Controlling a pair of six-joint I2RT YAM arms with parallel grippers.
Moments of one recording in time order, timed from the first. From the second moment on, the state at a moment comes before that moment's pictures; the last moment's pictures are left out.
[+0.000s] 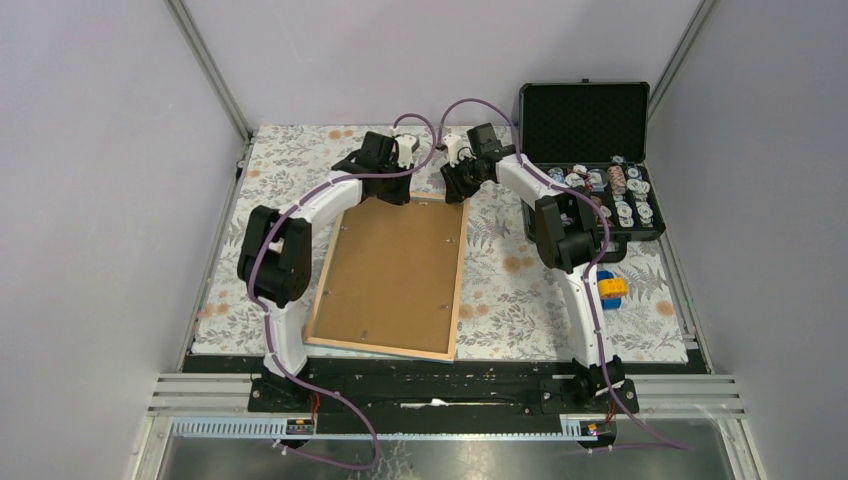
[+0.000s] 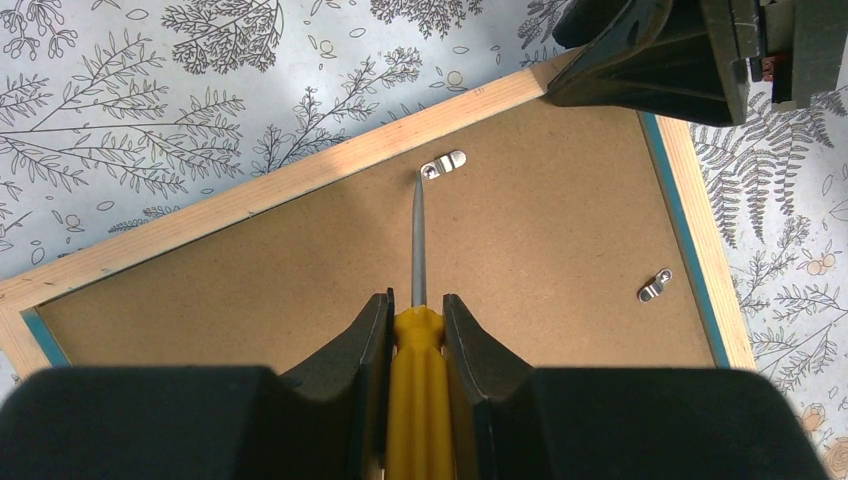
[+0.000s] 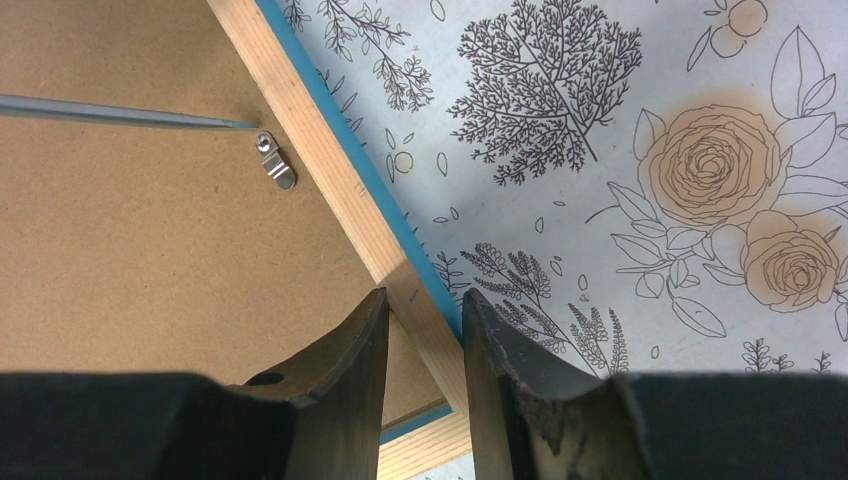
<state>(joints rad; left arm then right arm) -0.39 1.97 1.52 -0.39 0.19 -0.01 0.39 2.45 2.03 -0.56 -0.47 -0.31</state>
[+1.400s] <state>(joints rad) -0.43 2.02 1.62 -0.42 0.20 0.03 0.39 2.45 2.03 -0.56 -0.47 -0.30</state>
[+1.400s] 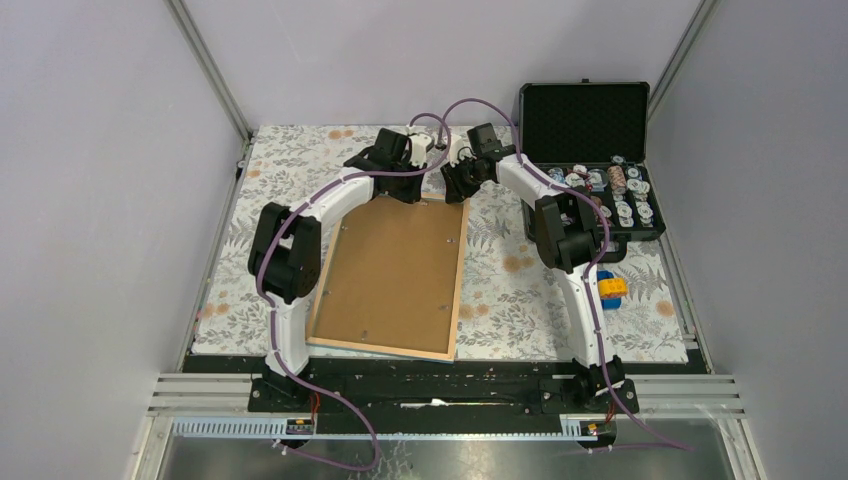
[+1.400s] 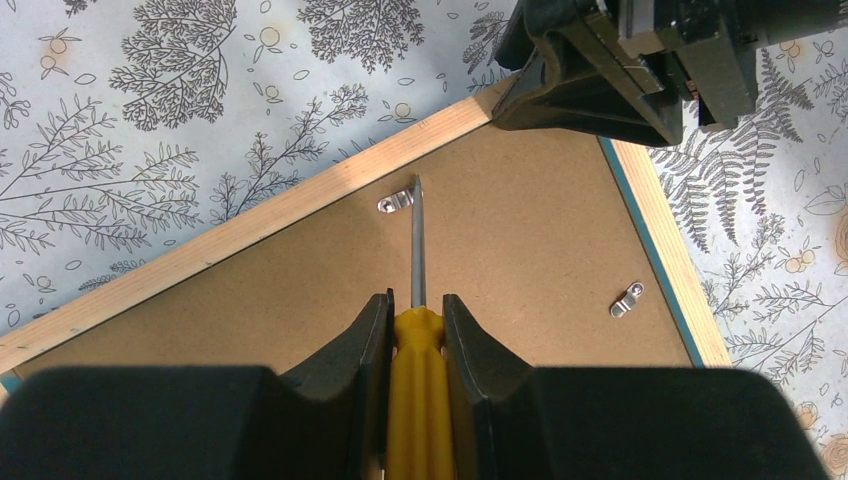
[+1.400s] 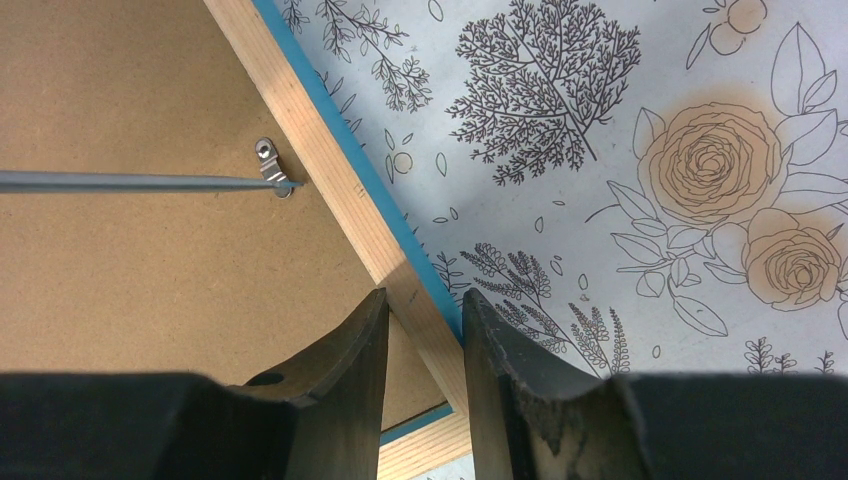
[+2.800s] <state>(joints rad) -0.39 1.93 1.56 -0.55 0.21 0.06 0.39 2.45 2.03 -0.56 -0.48 -0.30</state>
